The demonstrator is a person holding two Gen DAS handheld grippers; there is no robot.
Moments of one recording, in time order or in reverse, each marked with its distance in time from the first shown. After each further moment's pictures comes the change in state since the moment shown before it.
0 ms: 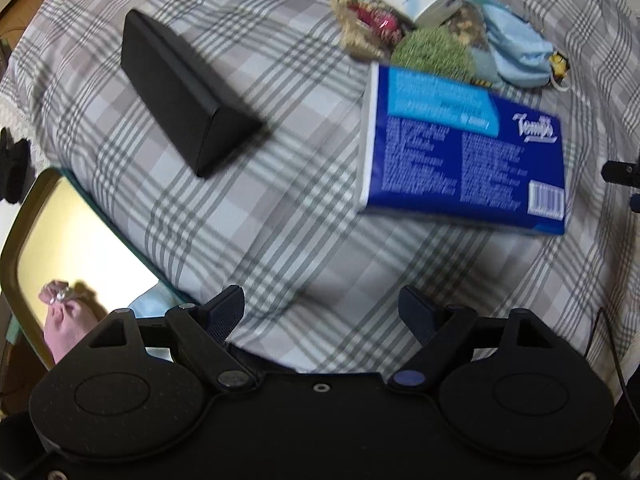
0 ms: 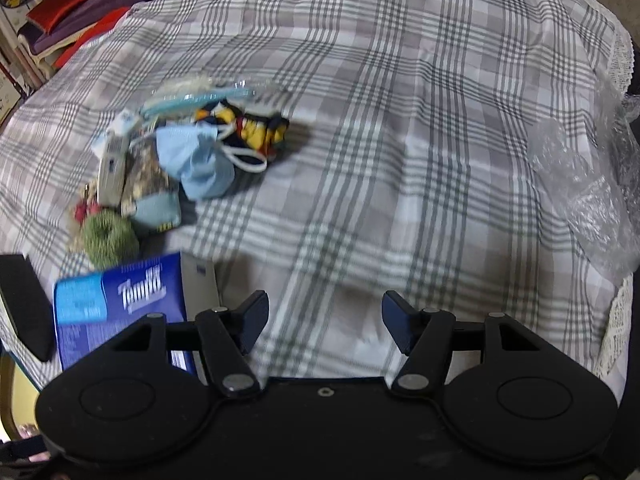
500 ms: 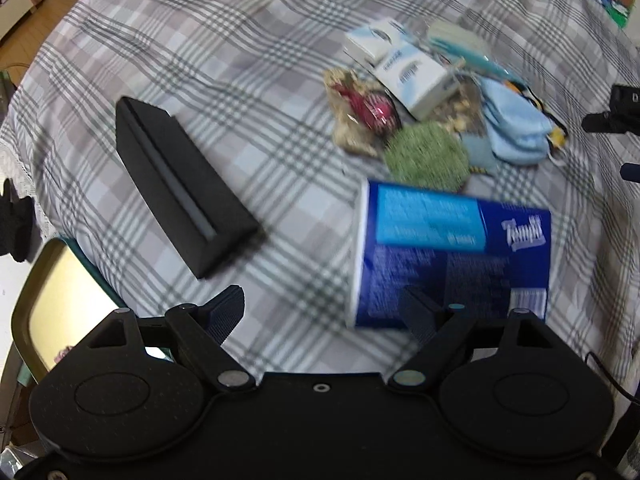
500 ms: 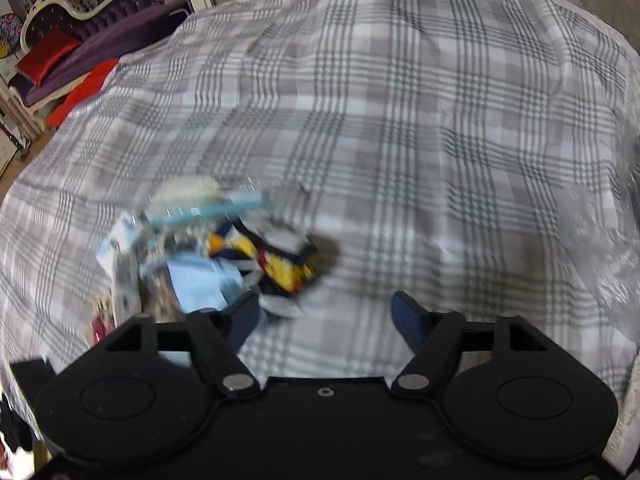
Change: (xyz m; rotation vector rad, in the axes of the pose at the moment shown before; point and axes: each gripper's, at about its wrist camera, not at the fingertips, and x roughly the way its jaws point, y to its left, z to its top) left arm -0.013 -0.004 0.059 0.001 -0.086 0.021; right arm 0.018 0.034 0.093 0.089 -0.102 0.018
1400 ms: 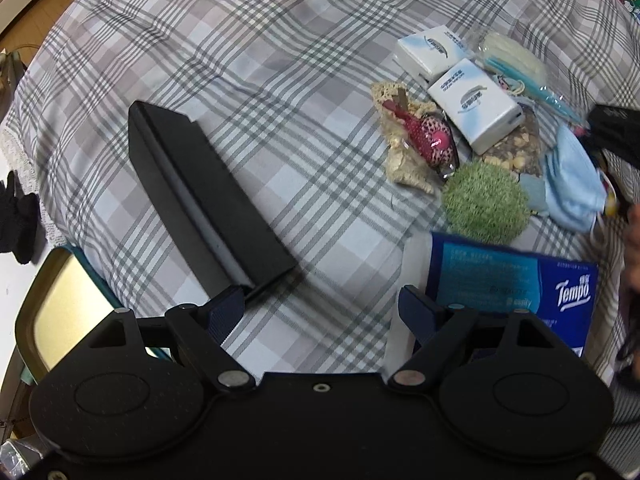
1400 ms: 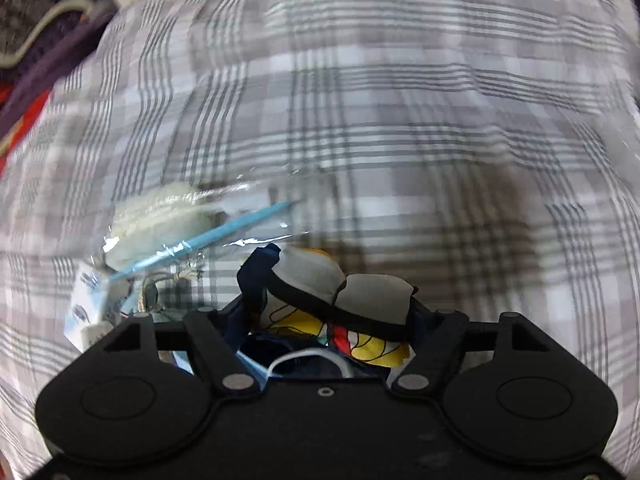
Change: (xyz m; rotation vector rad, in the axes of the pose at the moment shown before) left arm 0.025 0.025 0.037 -0.054 0.047 0.024; right arm 0.079 0.020 -0.007 0.285 0.028 -0.082
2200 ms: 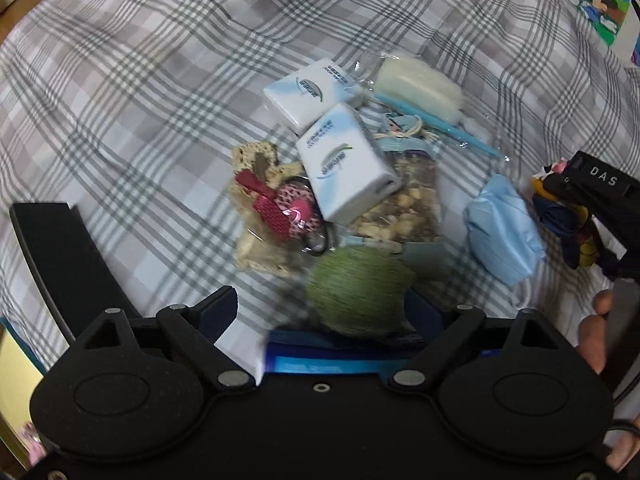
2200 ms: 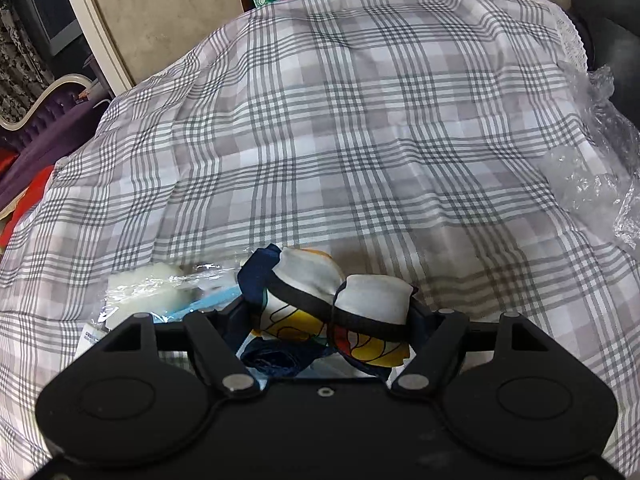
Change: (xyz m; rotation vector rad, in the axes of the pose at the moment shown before) left arm 0.010 -0.071 0.044 0.078 -0.037 -0.137; right arm -0.037 -0.037 0.005 0.015 -0.220 -0.006
